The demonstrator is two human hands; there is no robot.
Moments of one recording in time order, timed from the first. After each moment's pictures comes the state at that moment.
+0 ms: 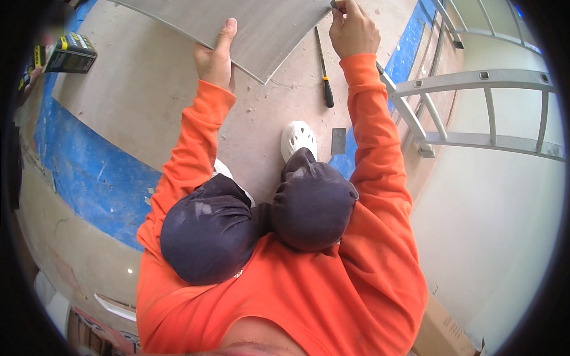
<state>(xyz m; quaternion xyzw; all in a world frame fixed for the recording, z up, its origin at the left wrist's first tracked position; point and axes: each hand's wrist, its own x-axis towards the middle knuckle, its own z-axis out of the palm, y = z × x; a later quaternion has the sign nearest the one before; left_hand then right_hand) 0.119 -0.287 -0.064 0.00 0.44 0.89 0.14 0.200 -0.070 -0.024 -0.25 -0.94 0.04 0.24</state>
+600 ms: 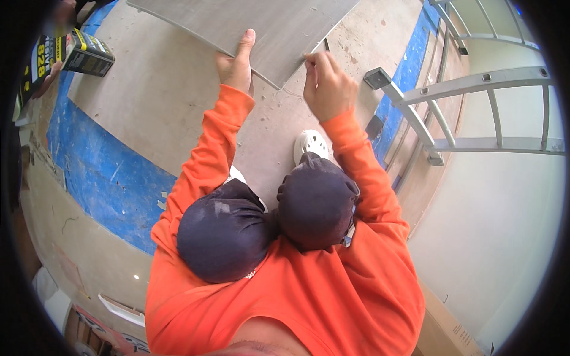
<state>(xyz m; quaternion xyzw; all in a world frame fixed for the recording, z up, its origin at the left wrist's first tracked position) 0.117 -0.283 -0.076 0.00 0.48 0.87 0.14 0.238 -0.185 -0.015 -0.17 -0.95 0.11 0.25</state>
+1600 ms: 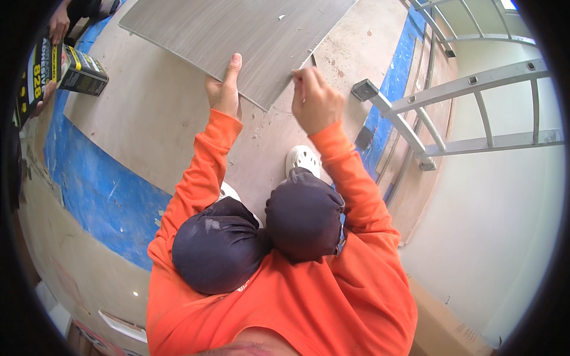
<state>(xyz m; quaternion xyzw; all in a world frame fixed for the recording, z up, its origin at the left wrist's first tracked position) 0.115 -0.289 -0.073 0.00 0.49 0.86 0.15 0.232 -0.177 -0.016 -0.18 -0.95 0.10 0.25</state>
